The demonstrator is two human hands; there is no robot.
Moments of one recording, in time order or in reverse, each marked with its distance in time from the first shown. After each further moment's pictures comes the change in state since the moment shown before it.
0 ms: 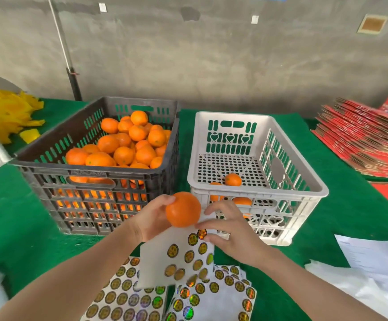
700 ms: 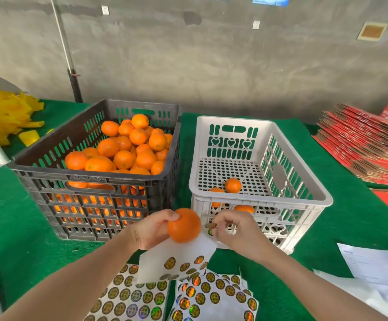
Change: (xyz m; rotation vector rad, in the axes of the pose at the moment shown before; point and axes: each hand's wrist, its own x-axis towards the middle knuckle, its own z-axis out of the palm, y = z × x) left_hand 0.009 -0.013 -0.017 0.180 -0.031 -0.084; right_hand 0.014 0.000 -0.013 0.304 0.021 0.297
